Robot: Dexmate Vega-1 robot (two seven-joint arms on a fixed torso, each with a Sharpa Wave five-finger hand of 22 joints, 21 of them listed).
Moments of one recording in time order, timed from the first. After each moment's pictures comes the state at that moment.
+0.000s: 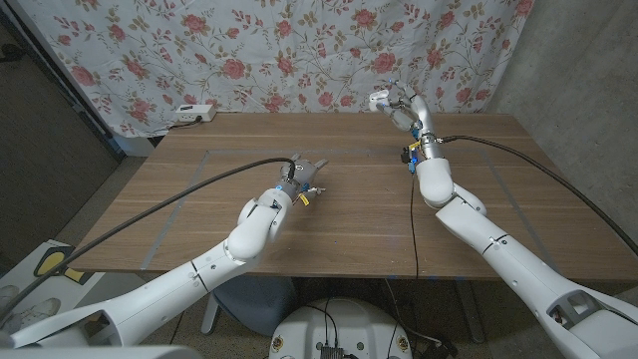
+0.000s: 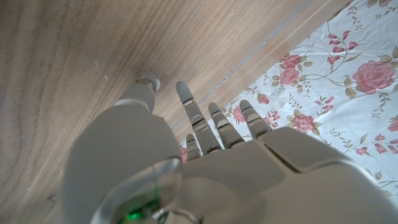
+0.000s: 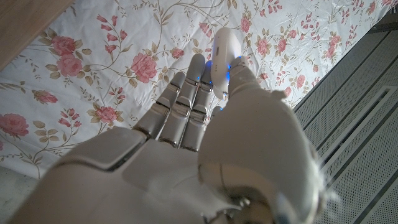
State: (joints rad) left arm 0.84 0.67 0.82 -1.91 1.28 0.51 -0.25; left_hand 0.98 0.05 0.40 -0.16 0.18 -0.03 -0.18 0.20 0.18 0.68 -0.22 0.50 0.48 0.29 -0.17 0.23 0.22 0.13 0.11 0.24 0.20; right arm -0.82 -0.48 -0.47 -1.58 -0.08 0.24 -0.52; right_hand 1.33 0.13 0.16 -0.15 0.20 0.34 -0.12 0.20 0.19 0.85 -0.05 0.54 0.25 0.79 -0.09 0.37 0.81 0.49 -0.02 0.33 0.20
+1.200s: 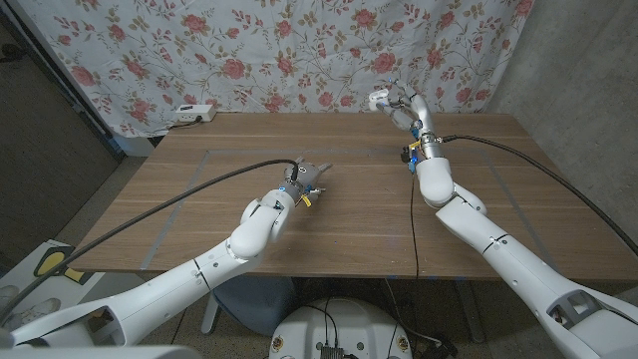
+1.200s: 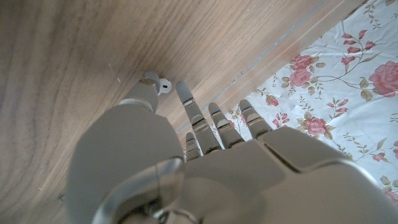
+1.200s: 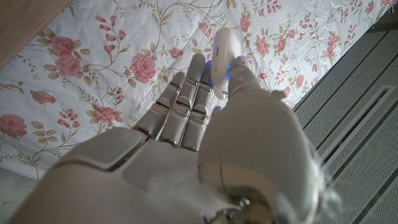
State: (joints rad) left arm 0.82 0.67 0.84 -1.89 1.25 0.50 -0.24; left_hand 1.00 0.07 0.39 -0.16 0.19 0.00 -0.17 0.20 0.18 0.68 -0.22 0.52 0.49 0.29 -0.17 0.23 0.22 0.13 0.11 0.24 0.20; right arm -0.82 -0.48 -0.47 -1.58 -0.08 0.24 -0.51; right_hand 1.33 0.13 0.16 -0.15 0.20 0.35 -0.12 0.20 0.19 0.85 -0.05 0.54 0.25 0.80 -0.09 0.37 0.81 0.49 -0.02 0.33 0.20
